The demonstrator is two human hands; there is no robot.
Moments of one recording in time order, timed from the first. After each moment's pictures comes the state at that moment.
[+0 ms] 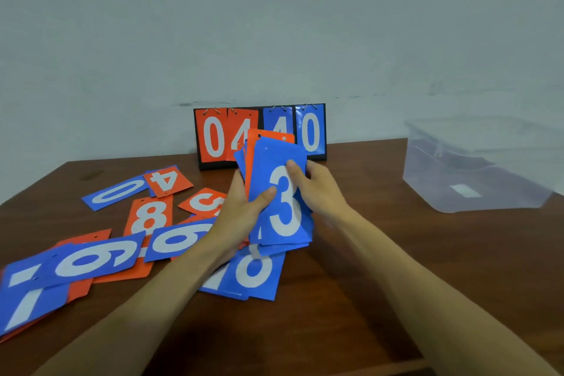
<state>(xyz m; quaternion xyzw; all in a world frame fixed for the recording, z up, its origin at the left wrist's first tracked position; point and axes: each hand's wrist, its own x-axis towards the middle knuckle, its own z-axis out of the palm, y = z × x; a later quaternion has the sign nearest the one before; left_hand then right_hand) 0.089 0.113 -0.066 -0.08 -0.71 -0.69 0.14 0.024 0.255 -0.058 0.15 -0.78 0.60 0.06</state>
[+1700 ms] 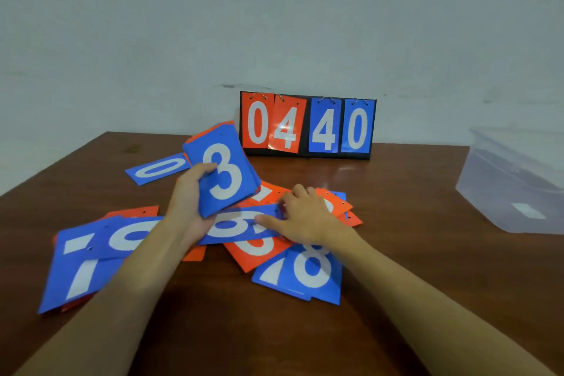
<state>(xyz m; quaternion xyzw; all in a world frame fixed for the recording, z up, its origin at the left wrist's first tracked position) 0.083 -0.028 -0.076 0.13 -0.45 -0.88 0.11 0.038 0.159 -0.088 0.27 -0.96 0.11 0.01</state>
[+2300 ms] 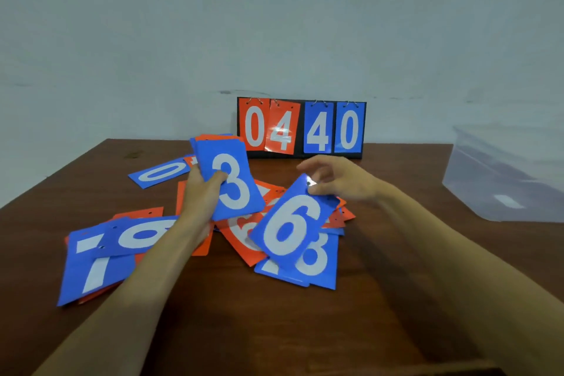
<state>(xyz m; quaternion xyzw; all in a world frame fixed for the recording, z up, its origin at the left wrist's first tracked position) 0.091 -0.017 -0.073 0.14 -0.65 -0.71 0.24 0.024 0.228 -0.031 0.31 -0.84 0.42 -0.11</state>
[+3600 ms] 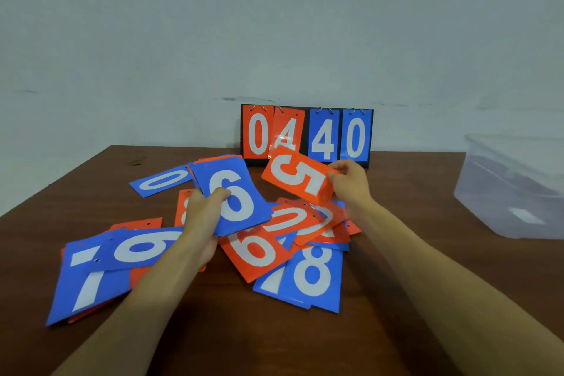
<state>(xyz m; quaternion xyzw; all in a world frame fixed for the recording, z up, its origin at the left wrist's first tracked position) 0.091 -0.010 -0.080 0.21 -0.58 -0.76 0.19 -0.018 0.201 -0.062 0.00 -0.78 0.63 0.07</state>
